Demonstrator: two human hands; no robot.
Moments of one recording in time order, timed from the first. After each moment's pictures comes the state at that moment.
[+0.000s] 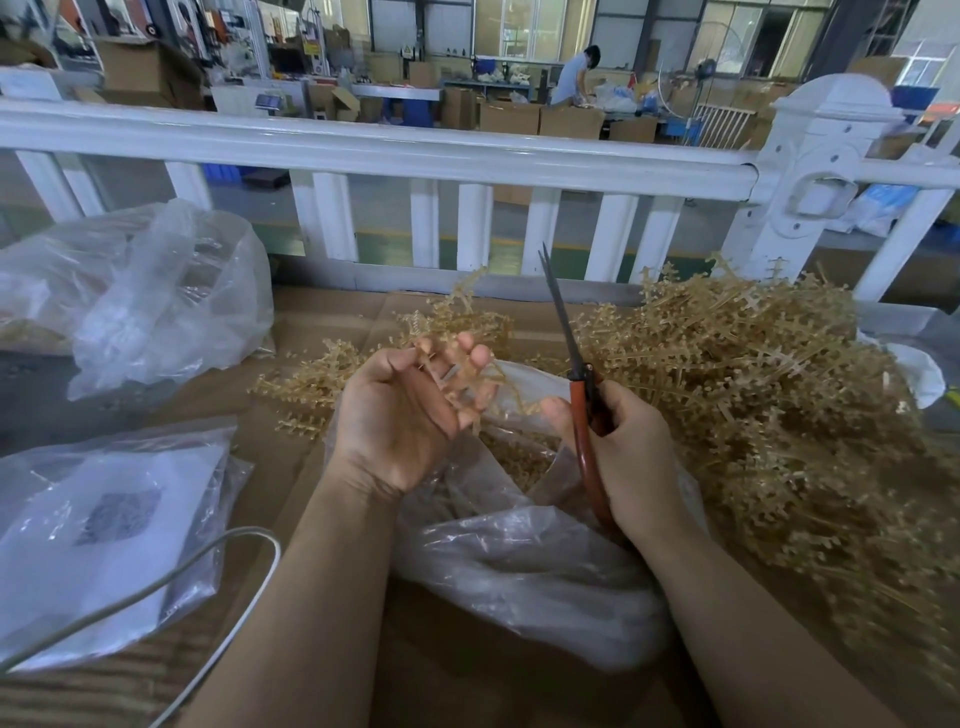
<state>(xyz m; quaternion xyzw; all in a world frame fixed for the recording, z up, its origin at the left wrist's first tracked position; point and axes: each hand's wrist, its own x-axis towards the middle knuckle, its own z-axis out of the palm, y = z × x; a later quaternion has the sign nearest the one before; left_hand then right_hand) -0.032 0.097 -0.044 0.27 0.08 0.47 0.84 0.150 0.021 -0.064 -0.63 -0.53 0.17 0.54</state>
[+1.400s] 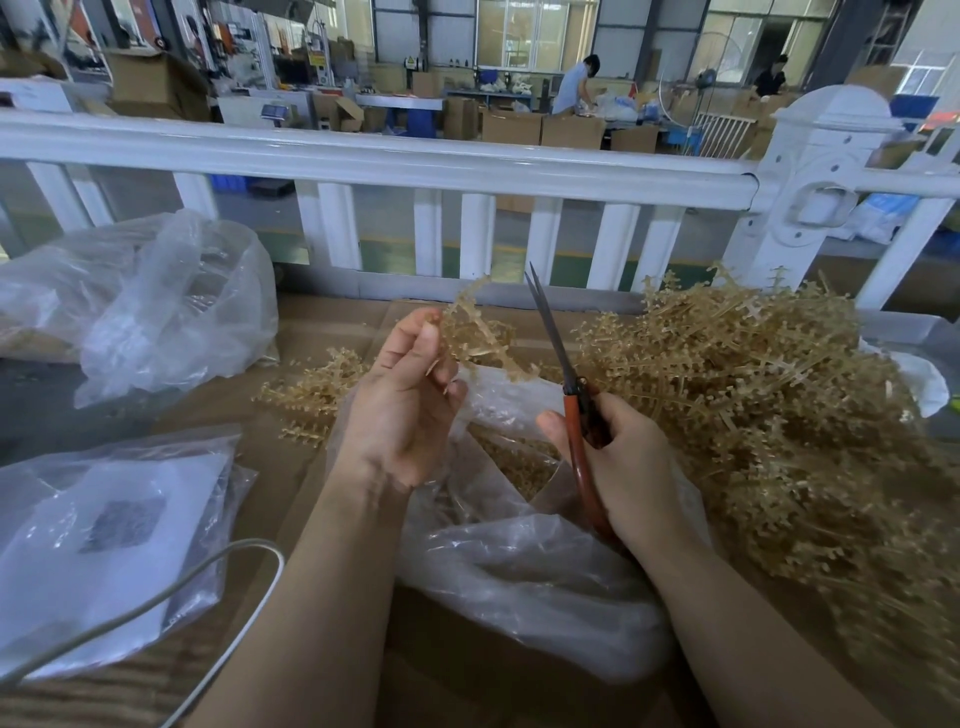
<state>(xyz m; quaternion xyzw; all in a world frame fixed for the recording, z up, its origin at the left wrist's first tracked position) -0.027 0.093 -0.032 0.35 0.17 0.58 0.71 0.150 0.023 -0.071 -0.62 -0.56 0.14 0.53</state>
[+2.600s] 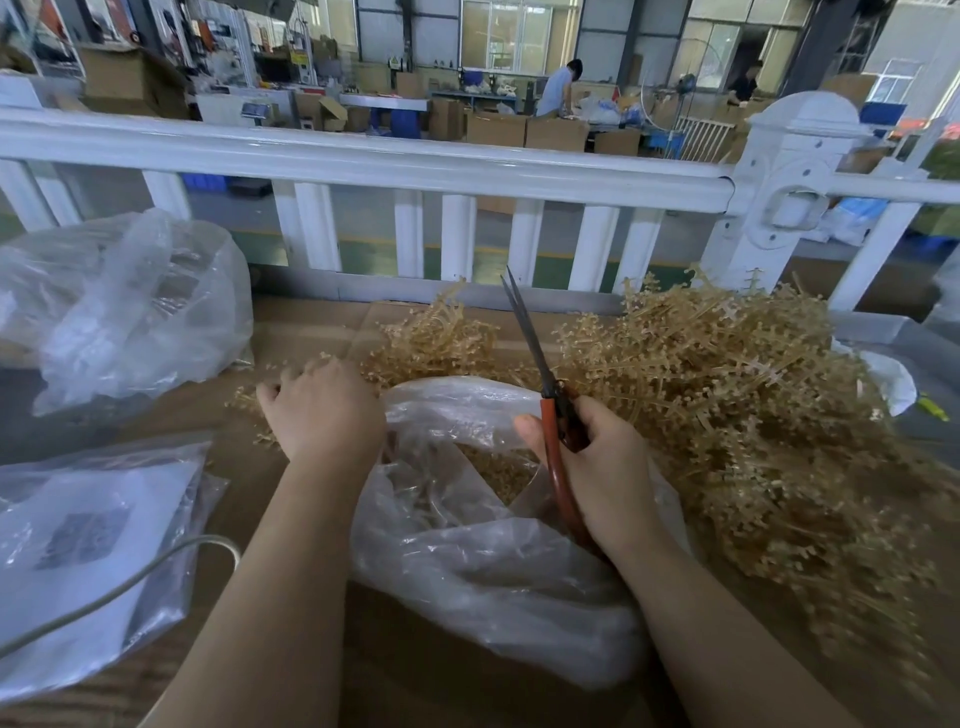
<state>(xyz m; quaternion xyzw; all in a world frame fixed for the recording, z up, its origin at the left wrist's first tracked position) -0.048 0.124 -0.045 0.63 0.76 0.16 -0.03 0.149 0.023 -0.072 -0.62 -0.55 0.15 0.54</state>
